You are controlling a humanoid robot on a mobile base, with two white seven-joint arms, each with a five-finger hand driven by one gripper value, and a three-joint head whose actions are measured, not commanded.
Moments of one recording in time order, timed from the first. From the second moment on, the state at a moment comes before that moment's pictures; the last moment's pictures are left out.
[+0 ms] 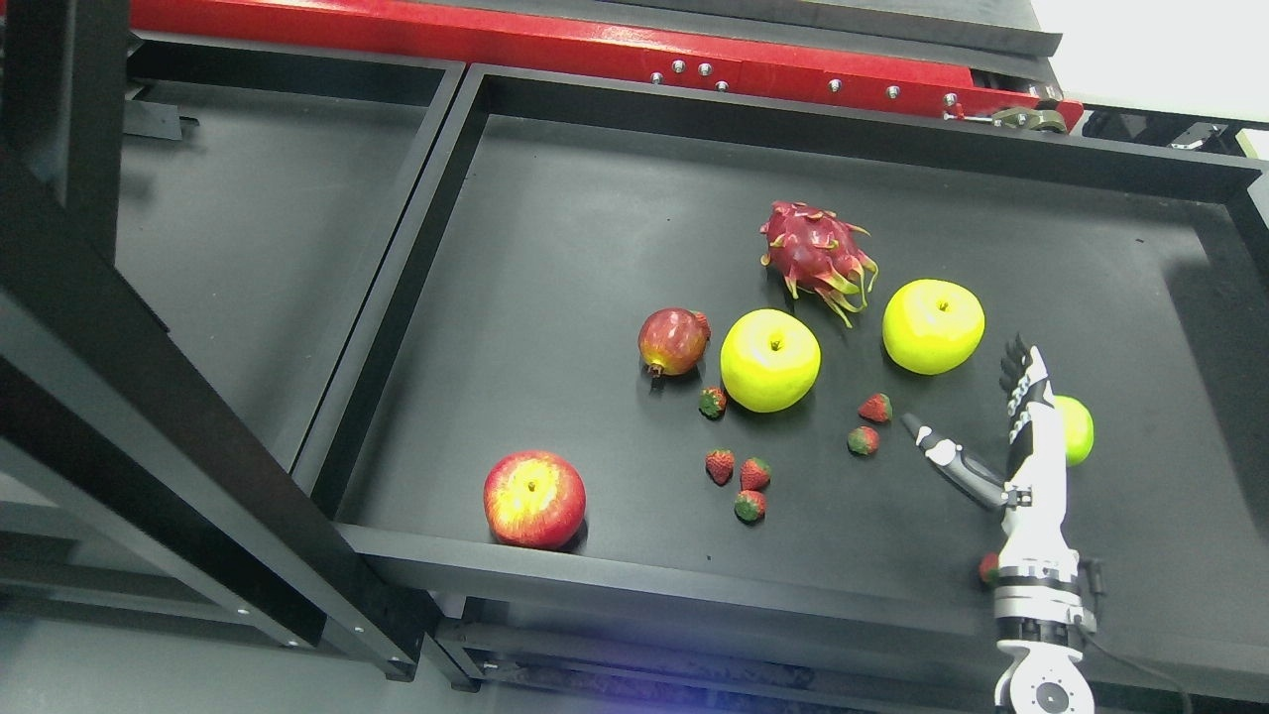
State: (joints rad) left arm -0.04 0.00 0.09 -0.04 -0.07 0.00 -0.19; right arm 0.16 -0.06 -0.10 -1.68 0.12 -0.19 -0.06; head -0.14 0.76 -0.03
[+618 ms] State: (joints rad) left arm -0.04 0.00 0.09 -0.04 -0.07 -0.01 -0.19; right arm 0.22 -0.02 -0.01 -1.68 0.01 -0.17 -0.08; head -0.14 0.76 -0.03
